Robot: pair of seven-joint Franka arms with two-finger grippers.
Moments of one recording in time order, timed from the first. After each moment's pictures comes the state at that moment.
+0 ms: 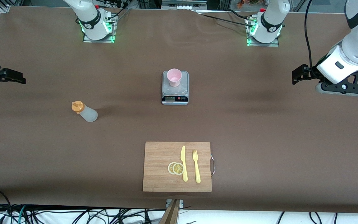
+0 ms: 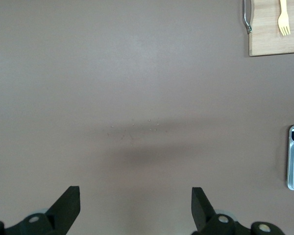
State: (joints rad) left arm -0.03 0.04 -0.09 -1.63 0.00 1.59 -0.05; right arm -0.03 0.16 -0.06 -1.46 -0.04 1.44 -0.20
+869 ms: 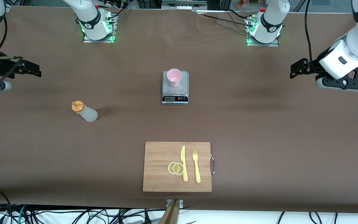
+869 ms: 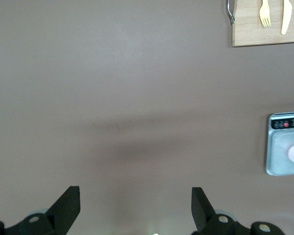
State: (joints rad) left arm -0.02 0.04 -0.12 -1.61 -0.03 1.55 -0.05; right arm 0.08 0.11 -0.10 -1.53 -0.01 1.43 -0.09
